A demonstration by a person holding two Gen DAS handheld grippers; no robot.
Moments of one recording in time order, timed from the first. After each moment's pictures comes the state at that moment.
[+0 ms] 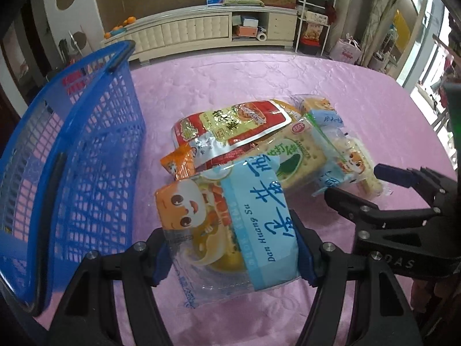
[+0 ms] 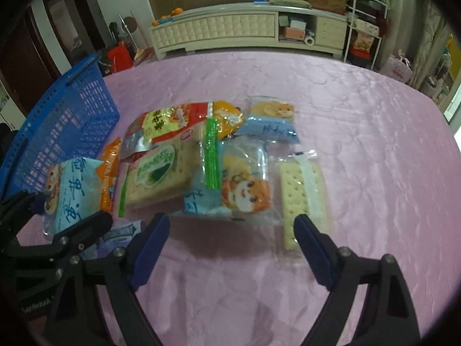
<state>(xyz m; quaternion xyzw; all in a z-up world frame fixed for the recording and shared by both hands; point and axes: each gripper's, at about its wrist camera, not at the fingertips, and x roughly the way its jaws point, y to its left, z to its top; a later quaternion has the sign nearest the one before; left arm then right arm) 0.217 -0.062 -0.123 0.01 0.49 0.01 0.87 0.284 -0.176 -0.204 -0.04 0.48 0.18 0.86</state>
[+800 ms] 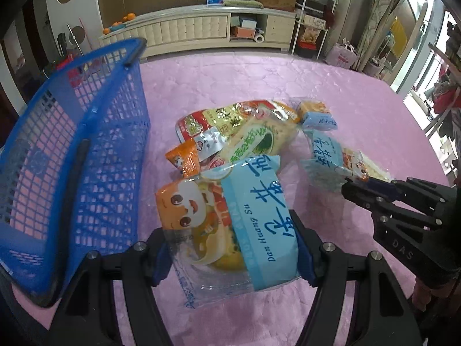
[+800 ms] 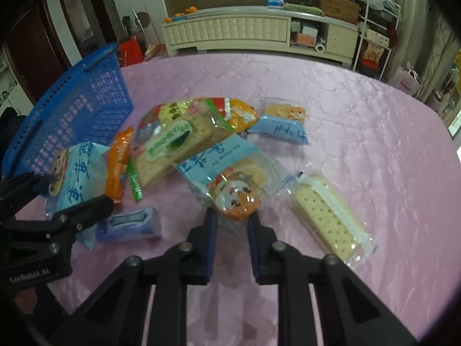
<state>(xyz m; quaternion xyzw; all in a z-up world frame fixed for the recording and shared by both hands) 0.200 -0.057 -0.110 -0.03 0.49 -0.01 0.87 0.248 -0.184 -0.184 -0.05 0.46 0.20 0.86</state>
